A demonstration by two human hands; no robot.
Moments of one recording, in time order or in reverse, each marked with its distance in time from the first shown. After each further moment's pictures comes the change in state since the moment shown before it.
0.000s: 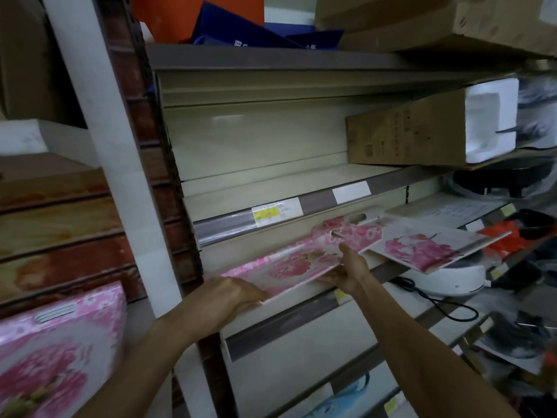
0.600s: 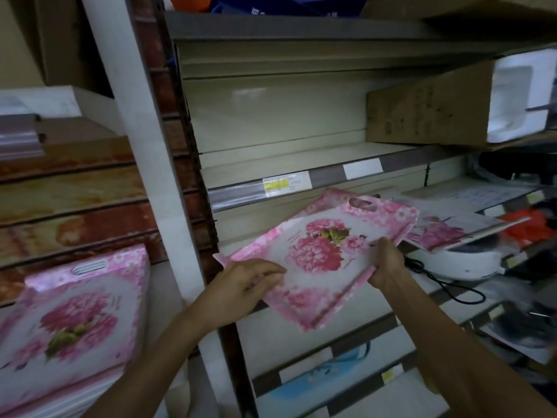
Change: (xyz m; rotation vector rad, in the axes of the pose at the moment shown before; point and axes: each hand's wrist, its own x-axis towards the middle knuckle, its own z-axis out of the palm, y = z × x) left_hand -0.023 0.064 0.008 -0.442 0.233 -0.221; right_hand -0.029 -0.002 -0.046 -0.055 0.236 -0.063
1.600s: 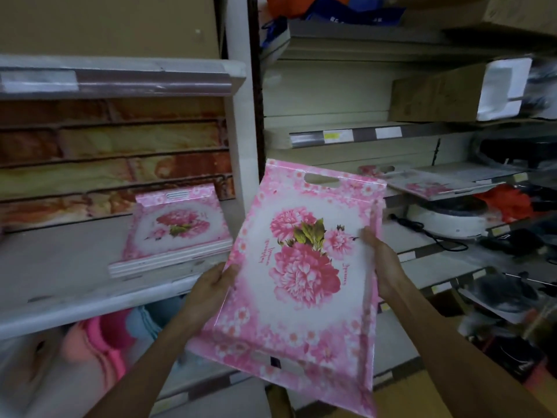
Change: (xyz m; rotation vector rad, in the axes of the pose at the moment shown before) left_hand -0.300 0.071 -0.046 -0.435 0.275 -0.701; right_hand -0.296 0.102 -0.057 -0.255 -0.382 -0.113
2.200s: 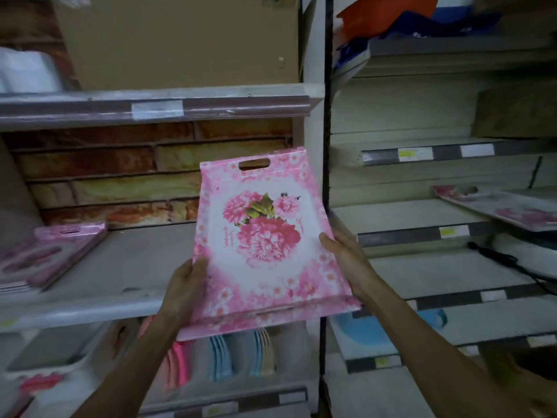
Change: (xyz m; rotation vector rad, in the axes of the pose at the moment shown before) left_hand -0.015 -0.019 -0.127 -0.076 0.490 -0.105; right_hand 0.004 0.023 0.167 -0.191 -0.396 -0.070
